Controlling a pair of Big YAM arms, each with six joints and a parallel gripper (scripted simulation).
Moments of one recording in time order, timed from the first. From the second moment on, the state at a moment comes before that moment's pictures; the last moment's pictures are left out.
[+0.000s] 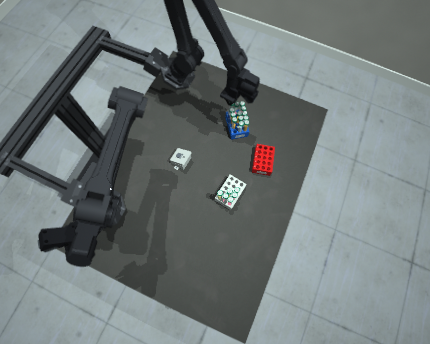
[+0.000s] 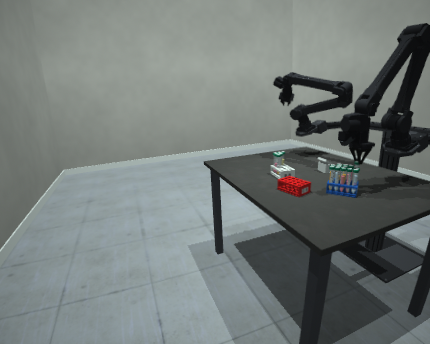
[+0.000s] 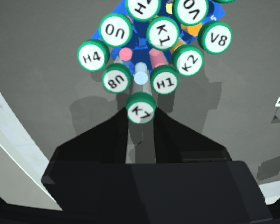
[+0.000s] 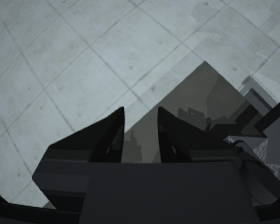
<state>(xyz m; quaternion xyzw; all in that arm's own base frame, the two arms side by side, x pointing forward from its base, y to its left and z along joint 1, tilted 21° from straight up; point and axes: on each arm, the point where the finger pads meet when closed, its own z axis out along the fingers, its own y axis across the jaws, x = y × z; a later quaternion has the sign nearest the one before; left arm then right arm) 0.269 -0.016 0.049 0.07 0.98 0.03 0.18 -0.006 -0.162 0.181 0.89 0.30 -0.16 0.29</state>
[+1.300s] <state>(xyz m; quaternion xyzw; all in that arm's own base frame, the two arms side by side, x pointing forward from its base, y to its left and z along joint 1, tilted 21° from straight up) 0.256 -0.017 0.081 0.07 0.98 0.03 0.18 -0.006 -0.162 0.181 0.89 0.30 -0.16 0.29</state>
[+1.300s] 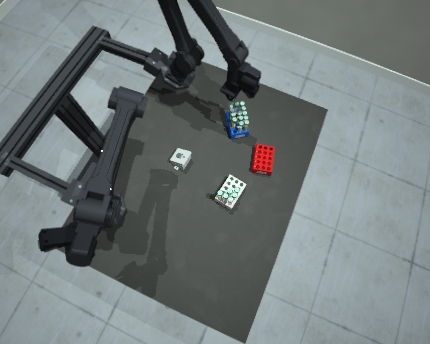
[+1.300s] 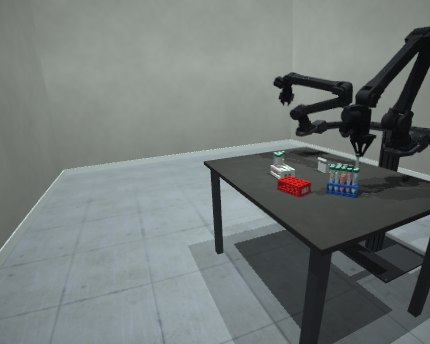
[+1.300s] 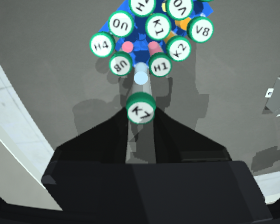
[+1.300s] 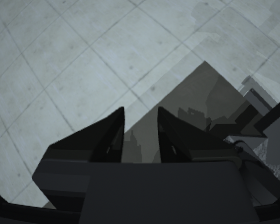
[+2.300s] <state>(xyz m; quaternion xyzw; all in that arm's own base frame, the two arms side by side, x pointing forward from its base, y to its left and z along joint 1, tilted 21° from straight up) 0.238 -0.028 0.090 0.08 0.98 0.03 0.18 -0.006 -0.162 0.181 0.89 0.30 -0.16 0.29</state>
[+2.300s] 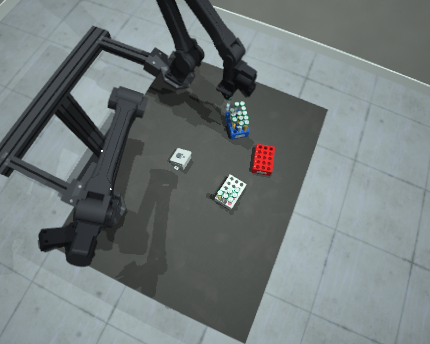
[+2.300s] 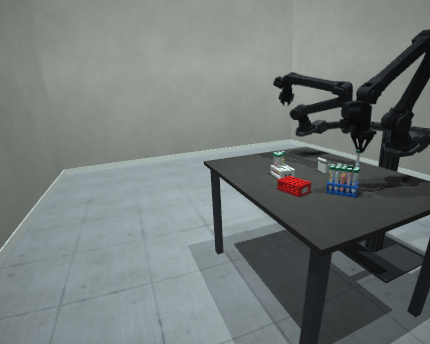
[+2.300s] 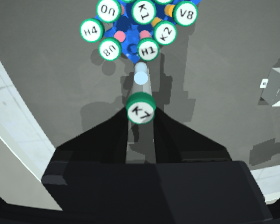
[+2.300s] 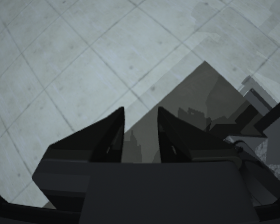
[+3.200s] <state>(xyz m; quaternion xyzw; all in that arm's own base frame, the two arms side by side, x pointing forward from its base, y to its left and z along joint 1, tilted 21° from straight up) 0.238 -0.059 0.091 0.08 0.98 0.03 0.18 -0.006 -0.162 0.181 0.89 0.30 -0.16 0.29</state>
